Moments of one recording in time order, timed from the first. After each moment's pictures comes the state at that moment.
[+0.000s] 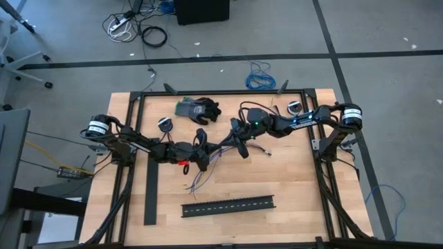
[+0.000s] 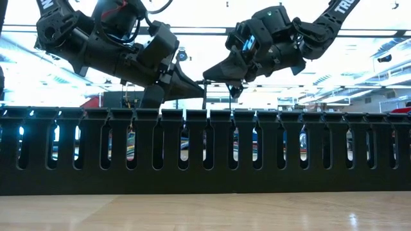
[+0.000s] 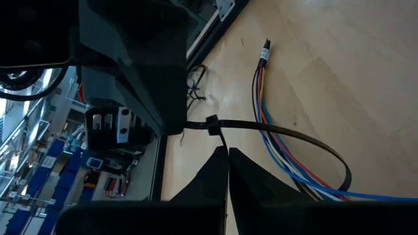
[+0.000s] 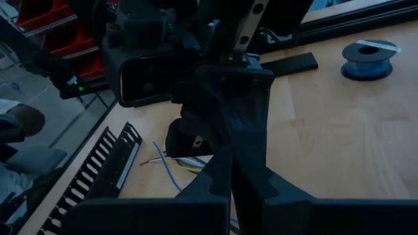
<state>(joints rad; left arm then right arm) -0.11 1.66 0.57 0.83 -0.44 0.86 -0.21 1.67 0.81 0.58 -0.45 0.18</state>
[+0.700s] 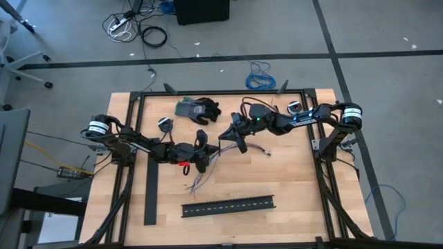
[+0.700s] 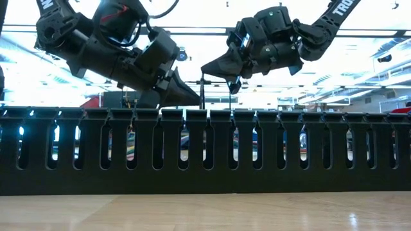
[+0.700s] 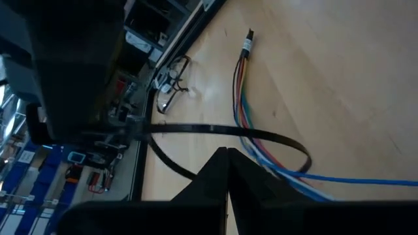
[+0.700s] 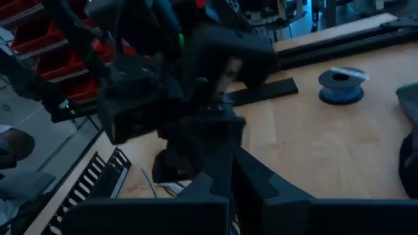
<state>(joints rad) -0.11 1.66 0.57 0.77 -0.43 0.80 -0.25 1.67 0.81 0.66 -0.45 0.21</state>
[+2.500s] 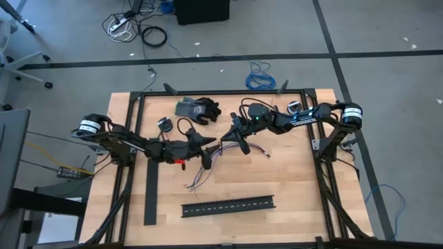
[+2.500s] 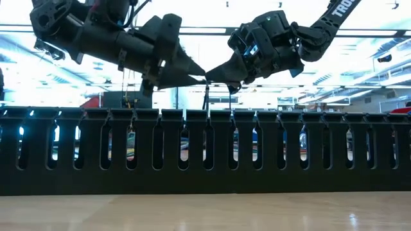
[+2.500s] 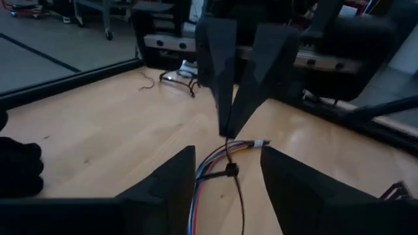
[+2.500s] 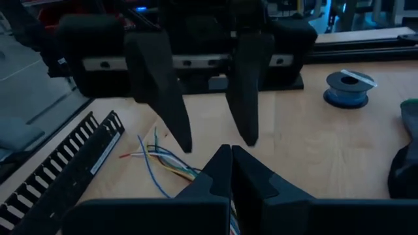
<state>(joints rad) -0.13 1.57 0.57 0.80 -0.52 -0.37 -0.27 1.67 0.81 0.58 -0.51 0.00</state>
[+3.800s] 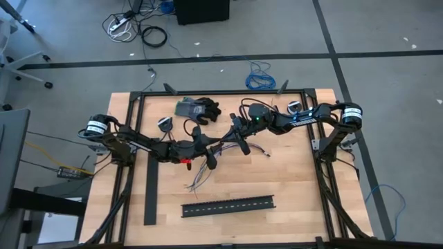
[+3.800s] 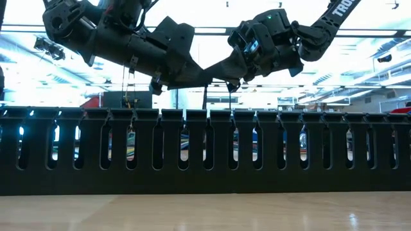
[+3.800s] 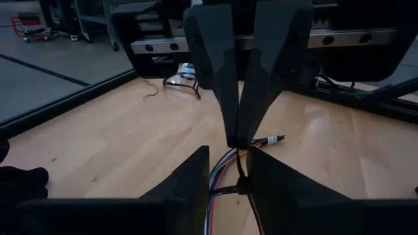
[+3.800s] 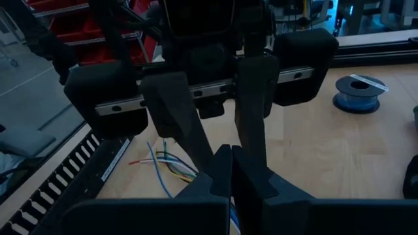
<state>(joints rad) -0.11 1.64 0.64 0.79 -0.53 -0.24 -0.26 1.67 0.81 0.61 -0.53 0.03</state>
